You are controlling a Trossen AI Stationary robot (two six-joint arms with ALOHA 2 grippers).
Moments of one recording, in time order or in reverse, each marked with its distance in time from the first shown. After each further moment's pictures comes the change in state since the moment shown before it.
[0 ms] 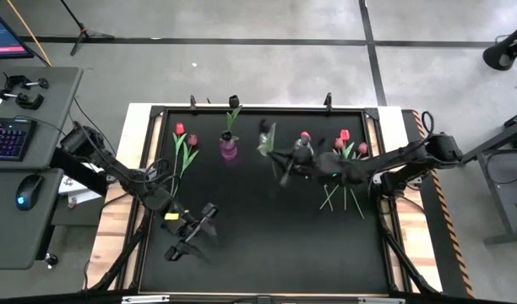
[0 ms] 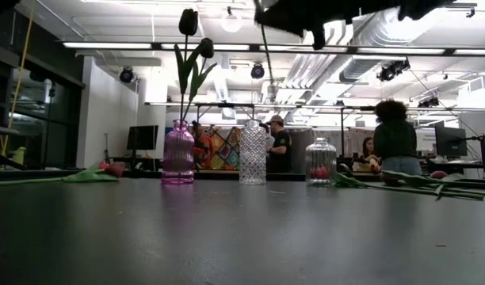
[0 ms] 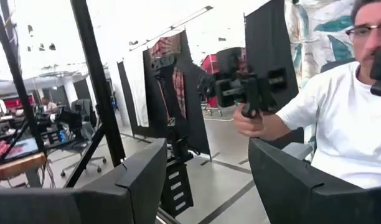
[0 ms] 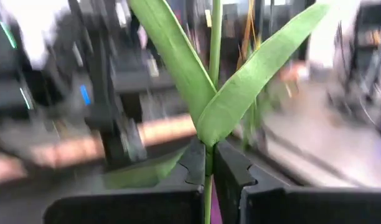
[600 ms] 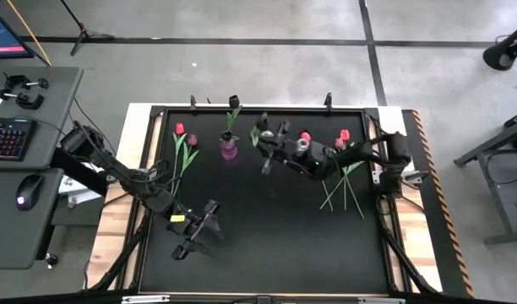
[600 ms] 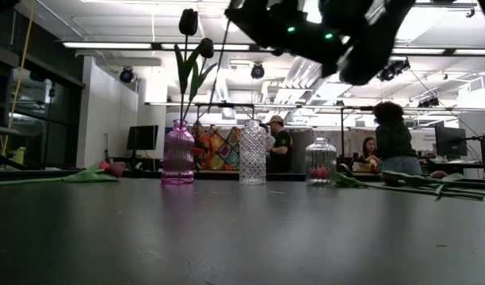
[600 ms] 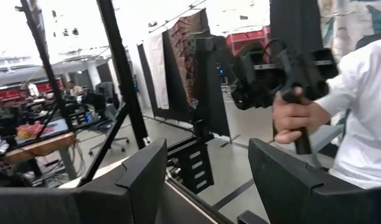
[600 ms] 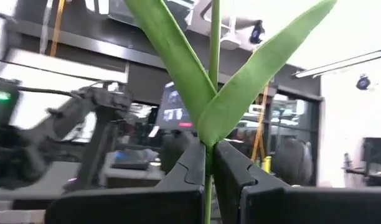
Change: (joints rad) left arm -0.002 -0.004 0.000 -0.072 -0.104 0.039; right arm -0.193 0.453 0.130 0.803 -0.327 -0.300
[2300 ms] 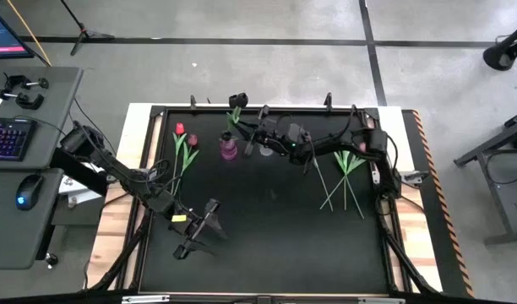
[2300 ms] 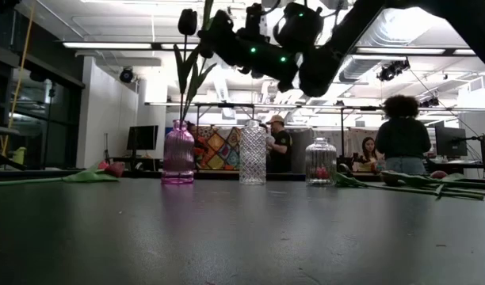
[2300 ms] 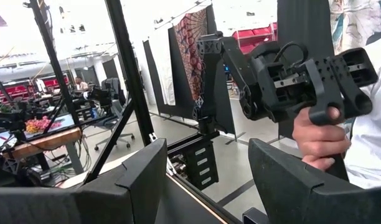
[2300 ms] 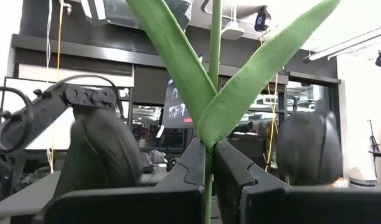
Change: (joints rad) left arm 0.001 0.000 0.000 -0.010 -0.023 -0.003; right arm -0.142 0.204 0.301 -0.128 -0.156 0.192
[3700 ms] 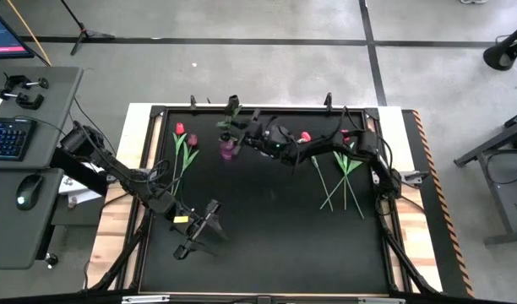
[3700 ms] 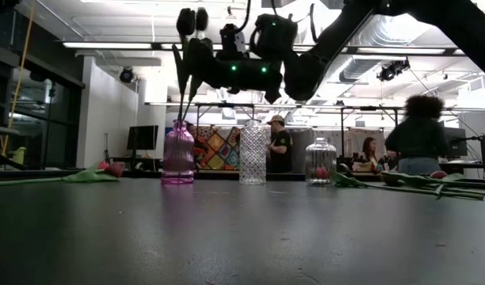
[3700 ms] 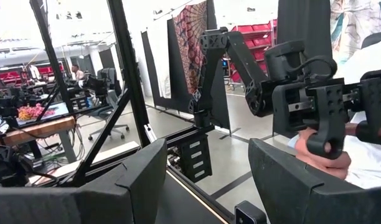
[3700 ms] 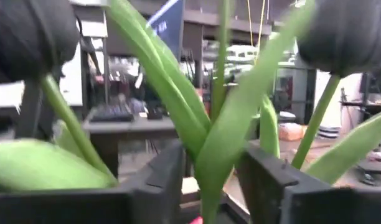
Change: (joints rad) left arm -0.001 0.000 0.000 -0.030 0.001 -0.046; right arm 0.022 0.084 0.117 -0.249 0.128 -0.004
